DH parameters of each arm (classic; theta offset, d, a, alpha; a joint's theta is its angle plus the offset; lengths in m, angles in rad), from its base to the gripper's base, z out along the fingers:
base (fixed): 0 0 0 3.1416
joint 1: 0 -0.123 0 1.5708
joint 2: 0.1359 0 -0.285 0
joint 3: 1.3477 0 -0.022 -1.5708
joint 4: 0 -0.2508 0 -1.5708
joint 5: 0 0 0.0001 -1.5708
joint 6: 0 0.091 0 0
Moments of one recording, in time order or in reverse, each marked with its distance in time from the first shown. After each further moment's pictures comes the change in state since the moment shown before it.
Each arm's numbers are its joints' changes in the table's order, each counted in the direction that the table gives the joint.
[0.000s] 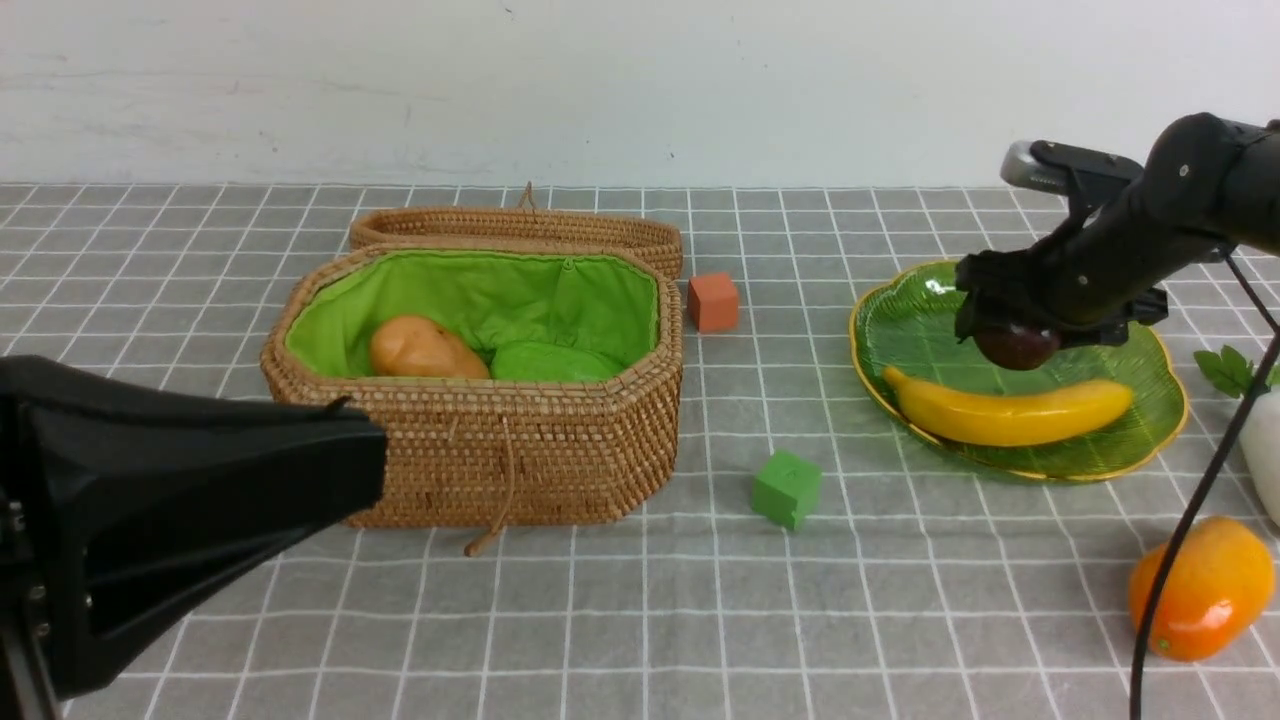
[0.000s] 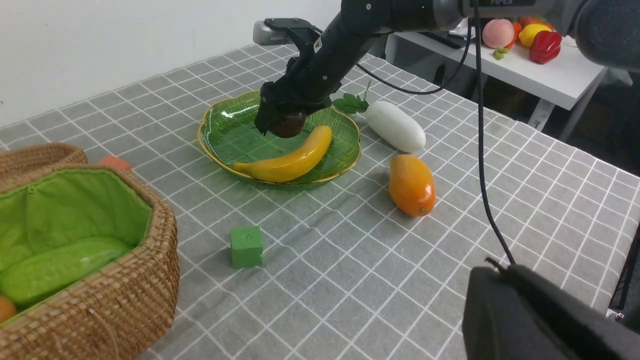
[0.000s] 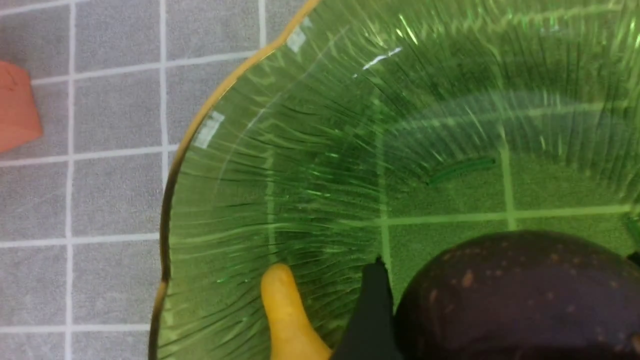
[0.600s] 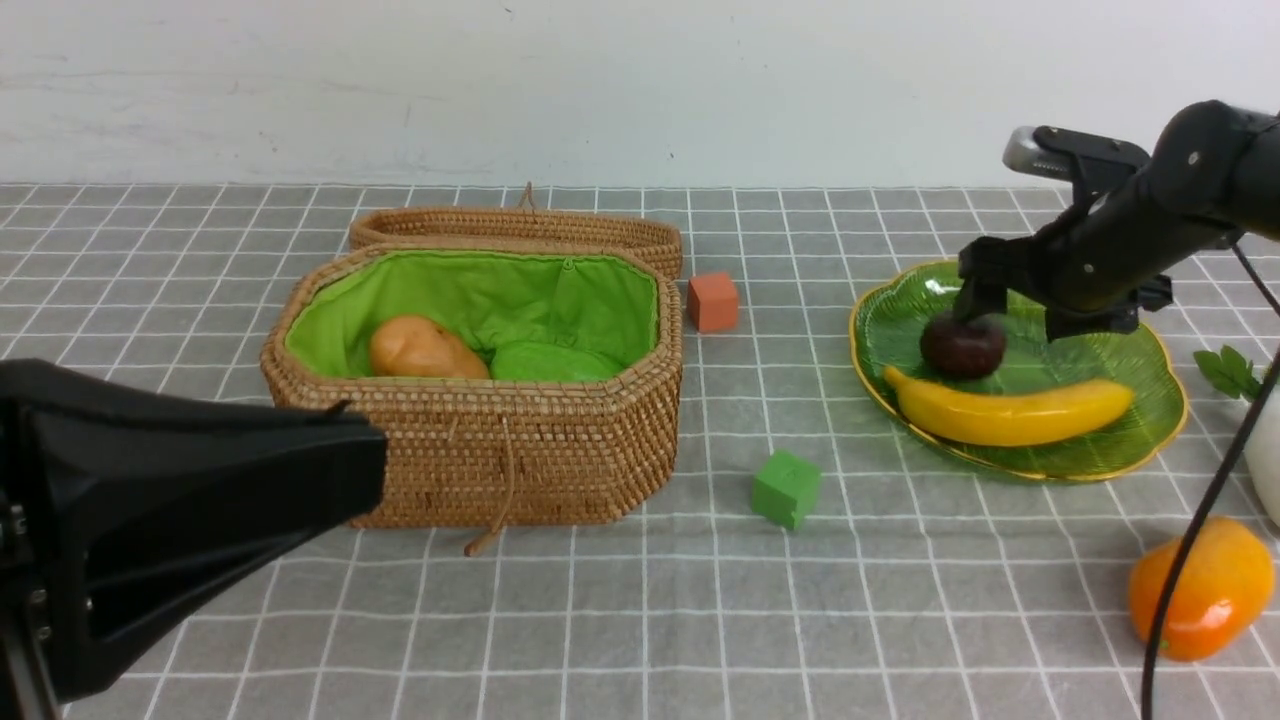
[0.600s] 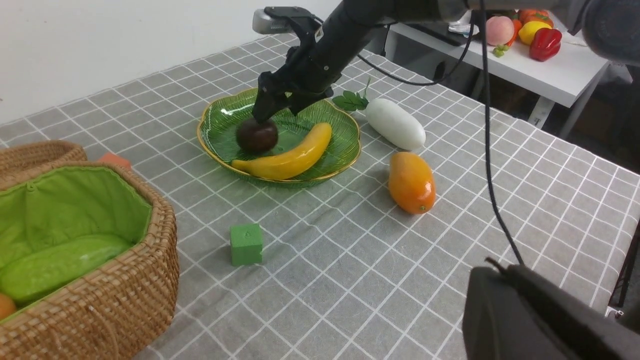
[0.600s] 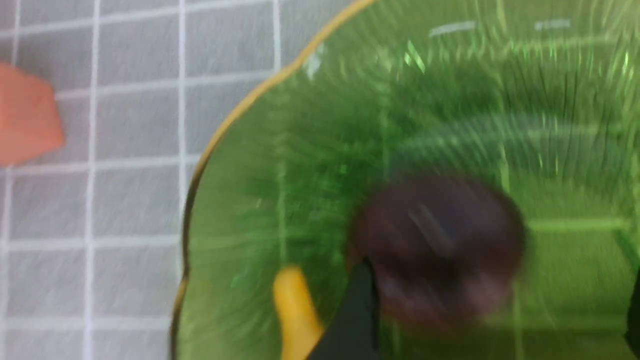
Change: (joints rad) right arm 0.000 -0.045 -0.001 -0.002 -0.046 -0.012; left arm 0.000 0.000 0.000 0.000 -0.005 0.000
